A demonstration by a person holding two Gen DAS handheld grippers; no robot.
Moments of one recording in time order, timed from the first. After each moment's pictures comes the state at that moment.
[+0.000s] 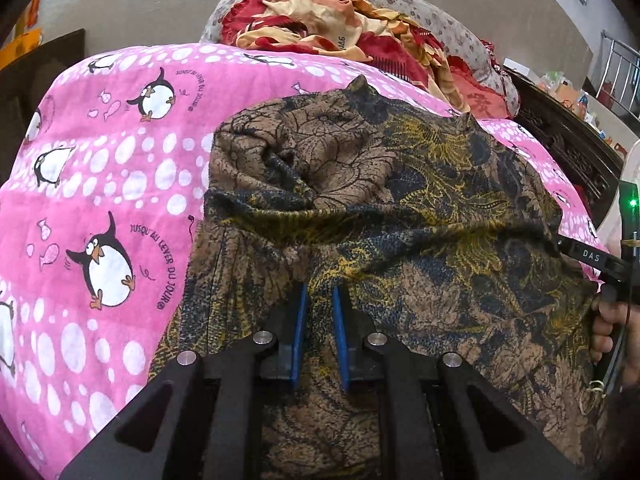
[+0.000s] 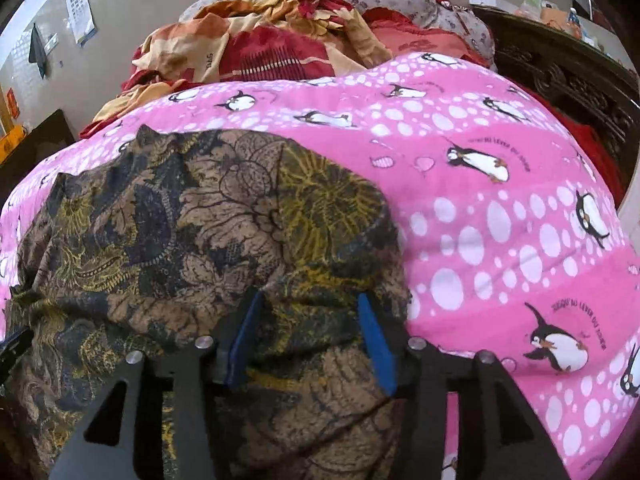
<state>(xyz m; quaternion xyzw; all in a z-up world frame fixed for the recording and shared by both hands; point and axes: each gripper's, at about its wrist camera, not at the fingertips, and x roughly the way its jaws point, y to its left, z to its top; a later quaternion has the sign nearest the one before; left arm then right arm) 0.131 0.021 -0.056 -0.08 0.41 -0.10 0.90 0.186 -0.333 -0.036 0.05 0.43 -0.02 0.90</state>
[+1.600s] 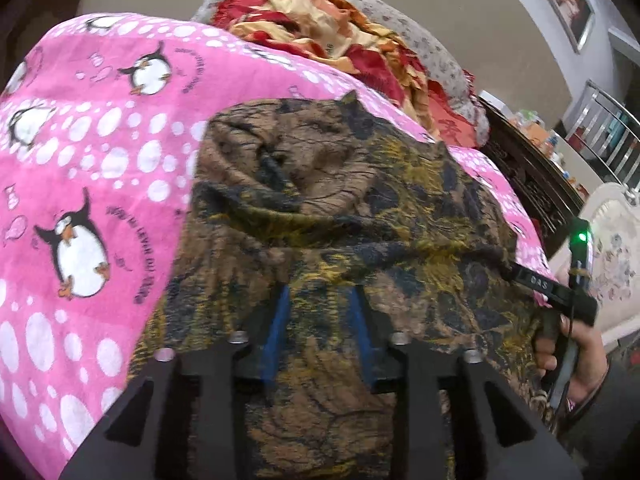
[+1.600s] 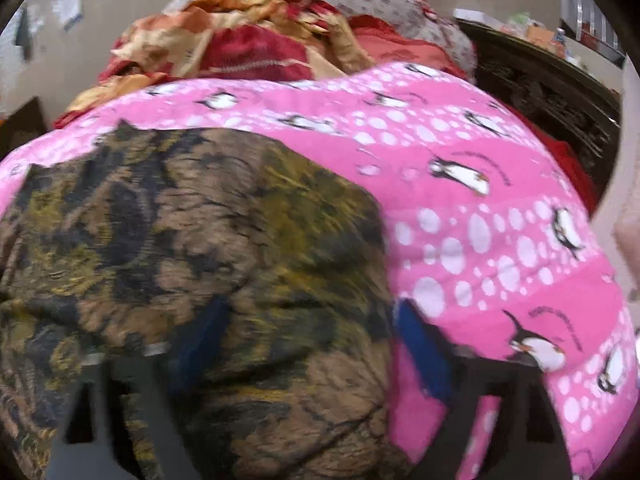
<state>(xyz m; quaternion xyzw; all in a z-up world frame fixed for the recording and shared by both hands) 0.135 0.043 -0.060 -0.17 0.40 -0.17 0.88 0.196 -0.329 -0.045 0.02 0.44 -0.09 0.89</state>
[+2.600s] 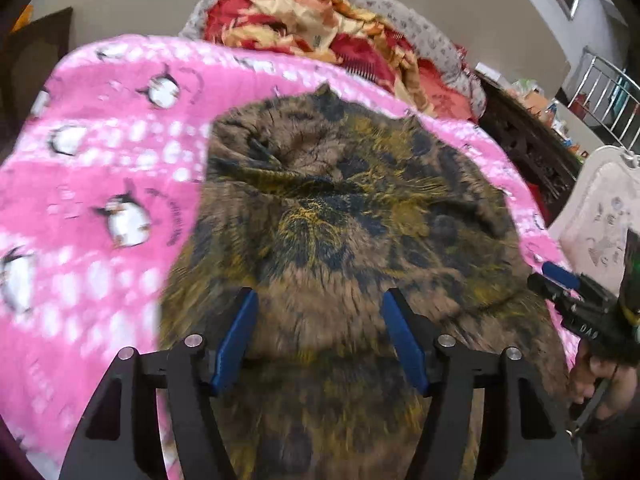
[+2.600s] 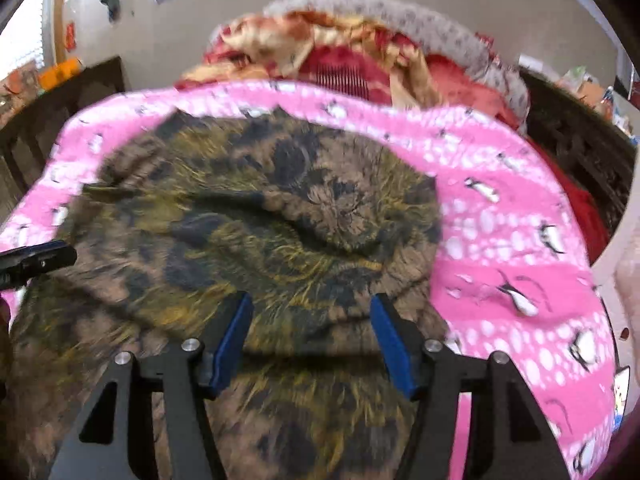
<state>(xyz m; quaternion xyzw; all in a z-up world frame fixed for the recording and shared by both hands) 0.066 0.046 -0.017 -0.11 0.42 -0.16 0.89 0.069 -0.271 0.016 -0.05 0.41 0.04 0.91</state>
